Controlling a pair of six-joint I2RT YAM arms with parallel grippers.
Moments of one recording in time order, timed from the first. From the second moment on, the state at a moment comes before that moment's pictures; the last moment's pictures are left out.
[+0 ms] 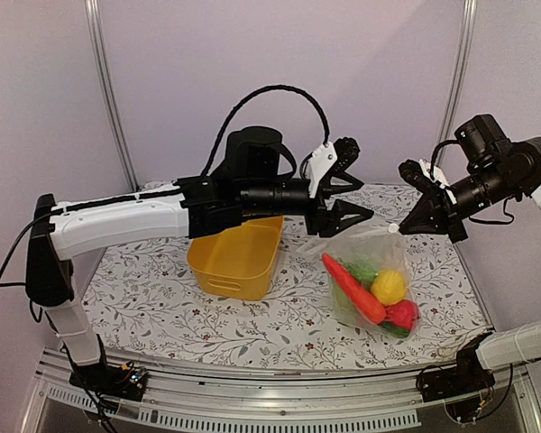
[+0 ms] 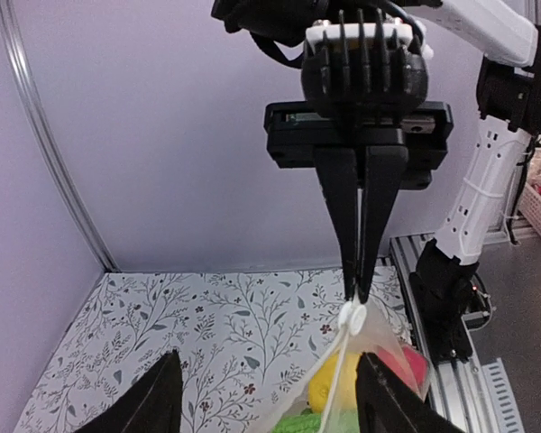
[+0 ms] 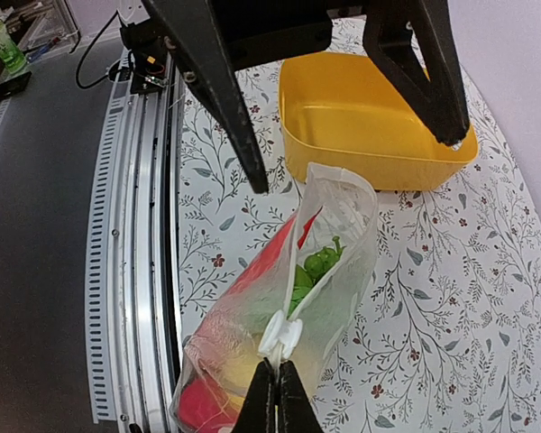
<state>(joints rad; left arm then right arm) -1.08 1.79 1.61 0.06 0.35 0.21 0.44 1.19 1.54 -1.34 -0.67 -0.83</state>
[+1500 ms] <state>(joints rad) -1.10 2.06 1.93 -0.16 0.61 0.10 0.44 1.19 1.54 -1.35 -0.64 -0.86</state>
